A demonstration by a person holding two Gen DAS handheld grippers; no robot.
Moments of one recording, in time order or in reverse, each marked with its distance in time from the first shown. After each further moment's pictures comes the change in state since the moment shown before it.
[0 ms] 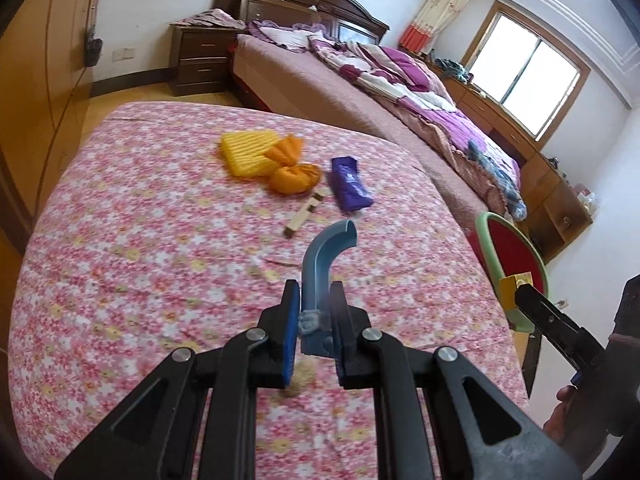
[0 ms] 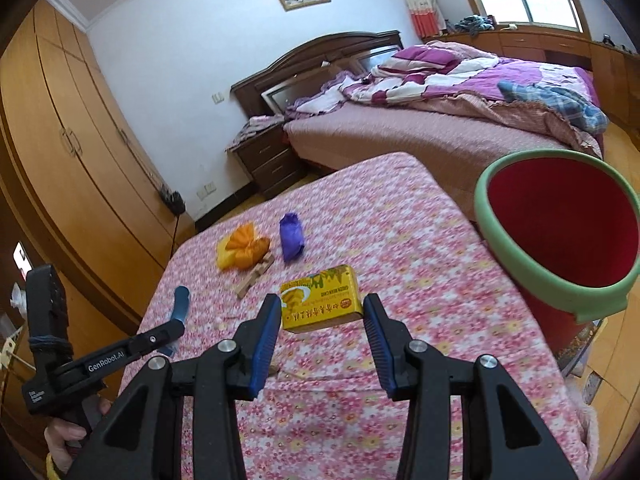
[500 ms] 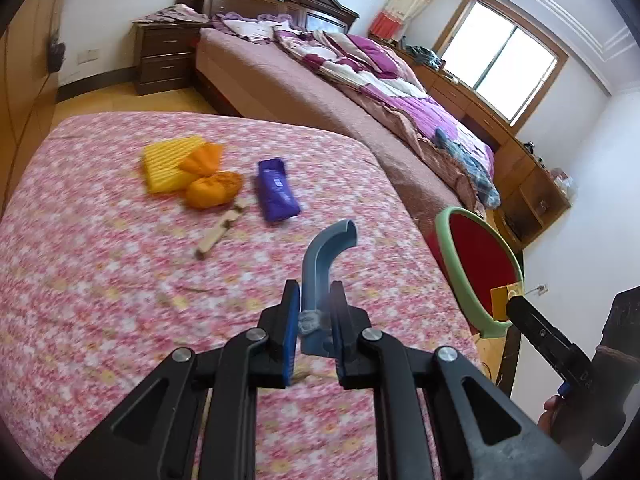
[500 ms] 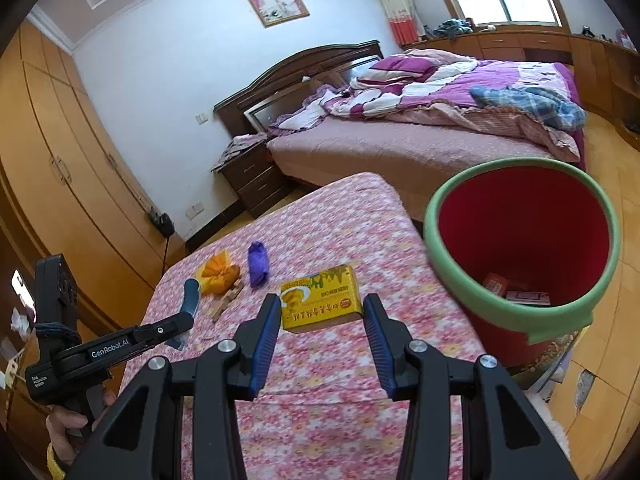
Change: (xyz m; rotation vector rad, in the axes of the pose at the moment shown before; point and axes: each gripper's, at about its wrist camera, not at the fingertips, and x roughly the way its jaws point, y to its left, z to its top) left arm 0.028 -0.058 0.020 0.053 0.040 -0.091; right arm -0.024 -0.049 0.018 0.055 -0.050 -0.031
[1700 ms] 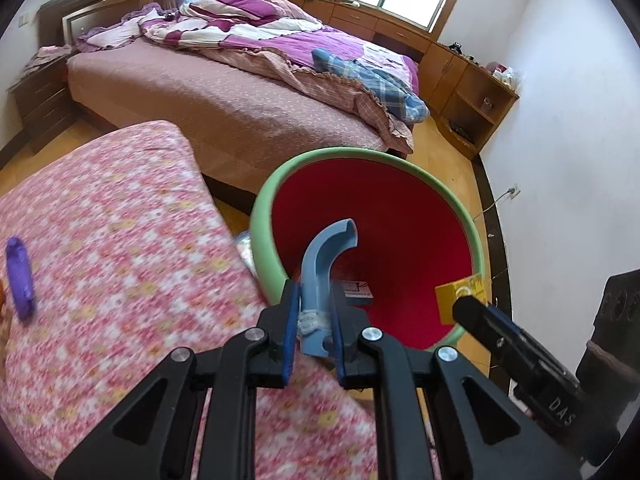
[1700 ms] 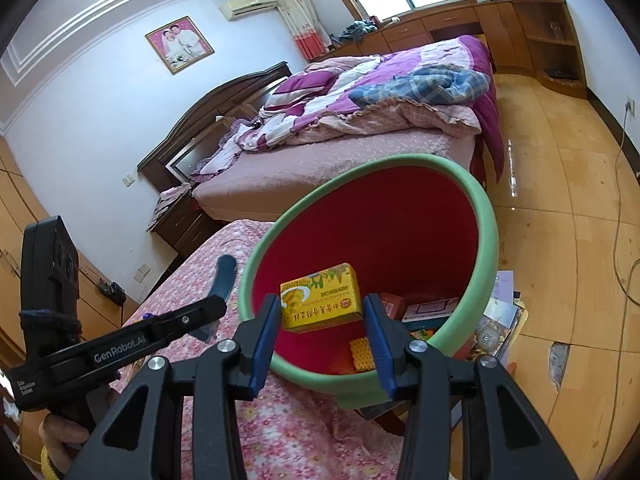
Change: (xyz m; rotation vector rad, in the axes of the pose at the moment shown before) left arm 0.140 -0.214 0.010 0.352 0.179 -0.135; right arm -0.015 -0.160 0.020 0.246 -0.083 -0.169
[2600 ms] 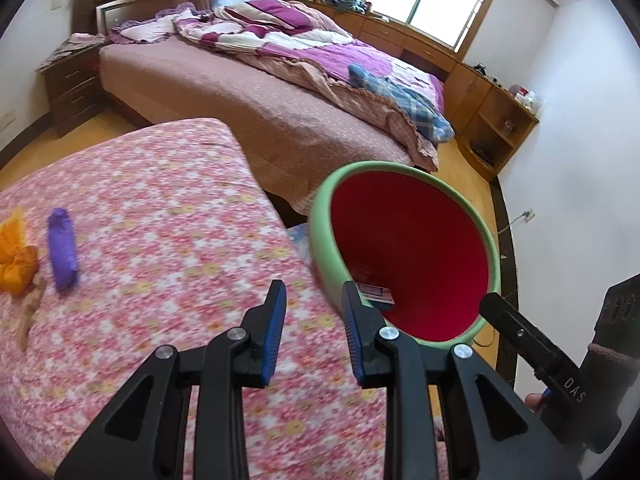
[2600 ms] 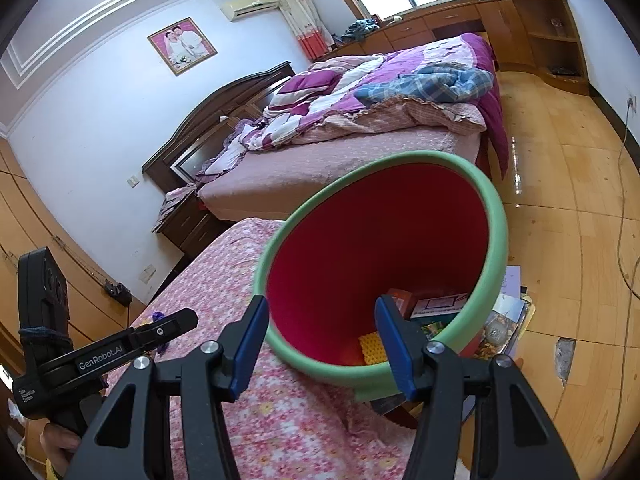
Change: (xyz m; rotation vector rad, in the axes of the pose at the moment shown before) left arm -0.039 0.038 -0.017 -0.089 -0.048 0.062; right arm -0.006 0.016 -0.005 0.002 0.000 0.025
